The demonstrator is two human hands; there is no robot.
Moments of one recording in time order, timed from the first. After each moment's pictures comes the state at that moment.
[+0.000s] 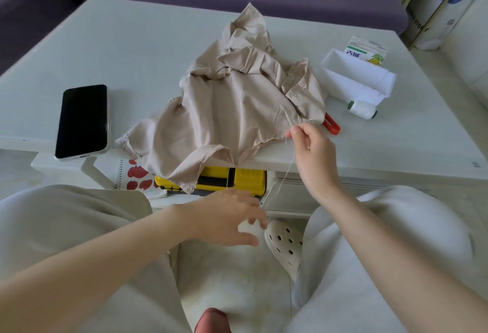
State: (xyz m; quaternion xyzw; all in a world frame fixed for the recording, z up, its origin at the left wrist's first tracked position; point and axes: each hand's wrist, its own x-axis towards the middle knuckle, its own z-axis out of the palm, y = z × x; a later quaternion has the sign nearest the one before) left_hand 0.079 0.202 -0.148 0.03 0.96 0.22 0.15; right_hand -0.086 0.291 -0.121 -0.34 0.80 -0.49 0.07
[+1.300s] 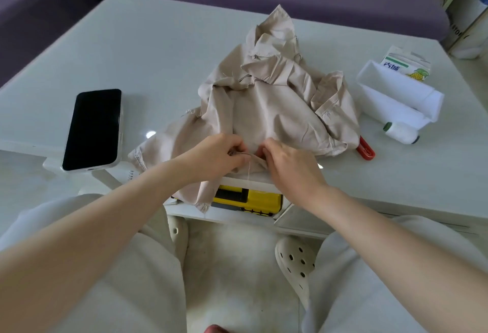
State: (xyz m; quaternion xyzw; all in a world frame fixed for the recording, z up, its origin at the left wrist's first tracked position) left_hand 0.050 0.113 -0.104 -0.29 0.86 0.42 0.00; right_hand -0.086 0.226 -0.141 -0.64 0.74 -0.20 -0.02
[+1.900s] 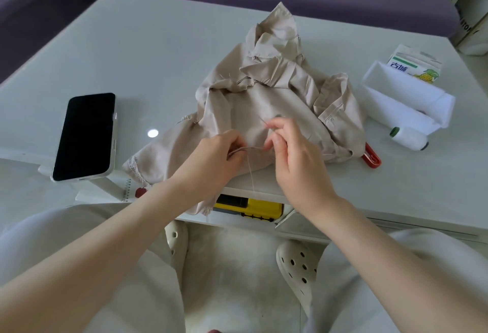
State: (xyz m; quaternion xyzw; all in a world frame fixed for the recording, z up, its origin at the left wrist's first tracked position) left_hand 0.045 0.121 -0.105 -0.33 0.86 0.36 -0.14; right_hand -0.082 0.220 -0.120 -0.57 0.70 -0.42 0.02
